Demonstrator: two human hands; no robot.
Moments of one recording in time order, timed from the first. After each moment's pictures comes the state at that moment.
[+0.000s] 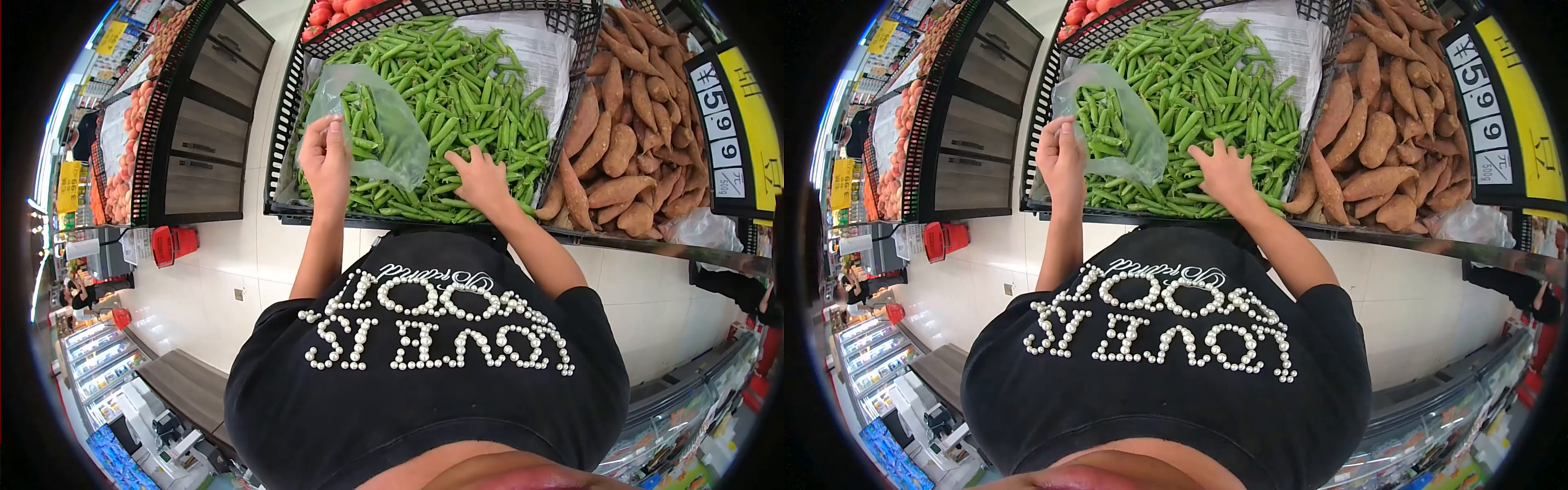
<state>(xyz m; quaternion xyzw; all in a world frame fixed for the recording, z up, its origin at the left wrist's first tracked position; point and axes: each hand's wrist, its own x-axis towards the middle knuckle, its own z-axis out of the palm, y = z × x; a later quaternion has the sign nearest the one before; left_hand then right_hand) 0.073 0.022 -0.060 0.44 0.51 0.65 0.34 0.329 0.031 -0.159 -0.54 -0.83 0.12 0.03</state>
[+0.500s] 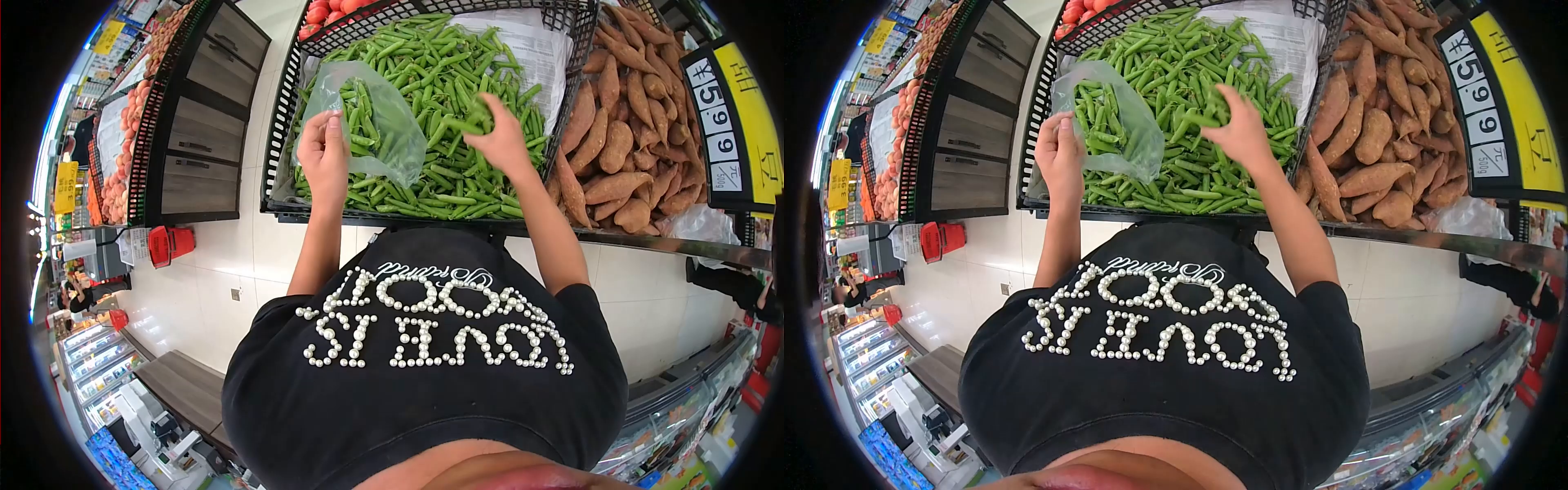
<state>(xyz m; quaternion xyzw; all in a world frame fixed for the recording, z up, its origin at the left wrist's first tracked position) 0.074 0.022 -0.061 0.45 0.51 0.65 0.34 0.356 0.094 -0.120 -0.53 -0.73 0.25 0.35</state>
